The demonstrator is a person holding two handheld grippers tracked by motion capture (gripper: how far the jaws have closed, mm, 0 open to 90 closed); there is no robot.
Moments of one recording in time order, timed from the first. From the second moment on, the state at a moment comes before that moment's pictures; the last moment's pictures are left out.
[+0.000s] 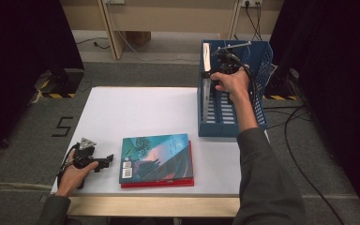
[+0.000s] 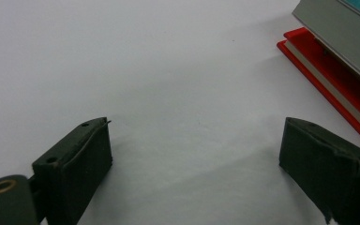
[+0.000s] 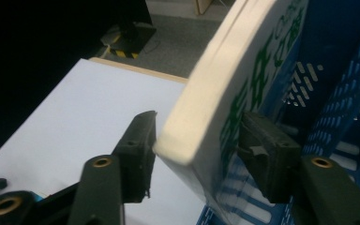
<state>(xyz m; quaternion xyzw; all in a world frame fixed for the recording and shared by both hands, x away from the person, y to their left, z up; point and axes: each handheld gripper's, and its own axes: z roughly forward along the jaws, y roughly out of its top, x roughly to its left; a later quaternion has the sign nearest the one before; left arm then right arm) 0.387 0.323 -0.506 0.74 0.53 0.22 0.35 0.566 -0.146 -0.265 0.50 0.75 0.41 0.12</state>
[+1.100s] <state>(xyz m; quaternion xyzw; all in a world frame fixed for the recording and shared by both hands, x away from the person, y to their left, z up) 0.387 0.322 -0.506 0.74 0.53 0.22 0.35 0.493 -0.196 -0.317 0.46 0.77 0.43 0.09</state>
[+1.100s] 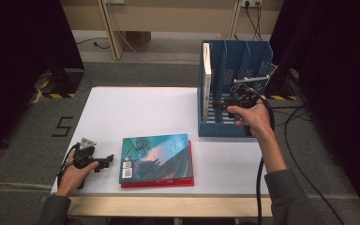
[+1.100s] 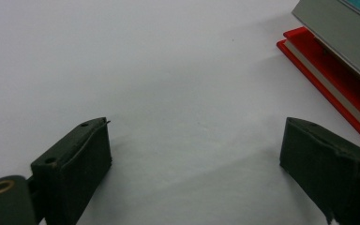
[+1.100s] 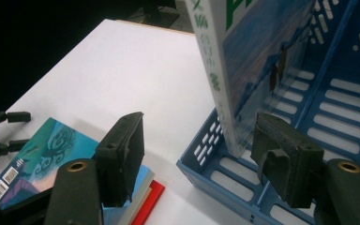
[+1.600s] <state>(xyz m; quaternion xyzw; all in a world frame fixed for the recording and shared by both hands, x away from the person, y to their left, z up) 0.387 0.322 -0.506 0.74 0.53 0.22 0.35 0.463 -0.198 -0.348 0.45 0.77 0.44 0.07</state>
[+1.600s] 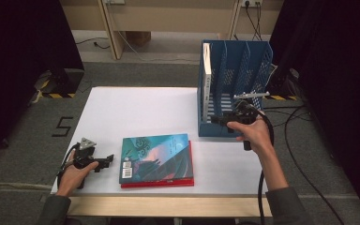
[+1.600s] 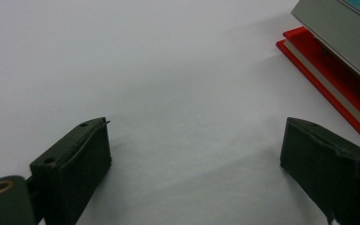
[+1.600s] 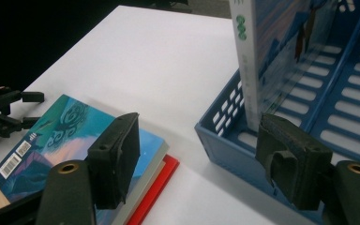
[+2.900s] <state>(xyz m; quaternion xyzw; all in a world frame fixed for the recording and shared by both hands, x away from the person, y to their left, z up) 0.387 0.322 -0.506 0.74 0.53 0.22 0.35 0.422 -0.184 -0.441 0.45 0.78 0.44 0.02</state>
